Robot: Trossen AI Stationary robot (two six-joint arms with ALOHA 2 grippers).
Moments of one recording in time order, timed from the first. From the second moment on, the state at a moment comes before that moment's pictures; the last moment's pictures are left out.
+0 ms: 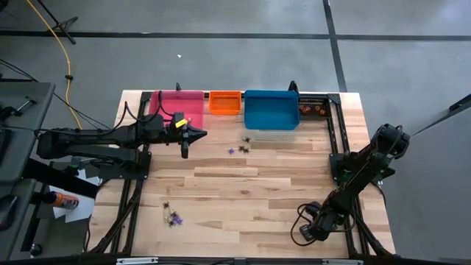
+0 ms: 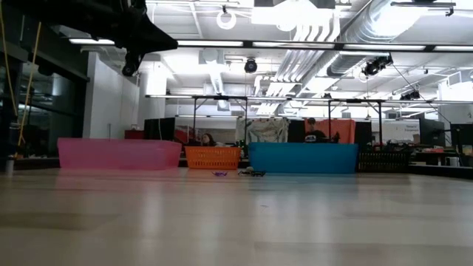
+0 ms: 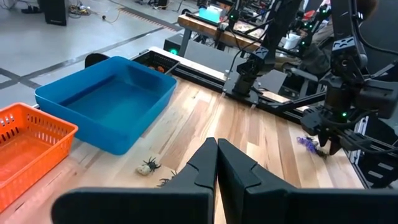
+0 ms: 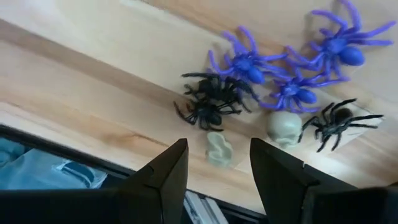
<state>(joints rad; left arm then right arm) 0.18 0.82 0.49 0.13 -0.01 -0.29 0.93 1.57 0.72 -0.34 -0.28 2.12</state>
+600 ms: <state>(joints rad) 0.18 0.82 0.49 0.13 -0.01 -0.31 0.93 1.64 0.73 -0.25 -0.31 2.11</state>
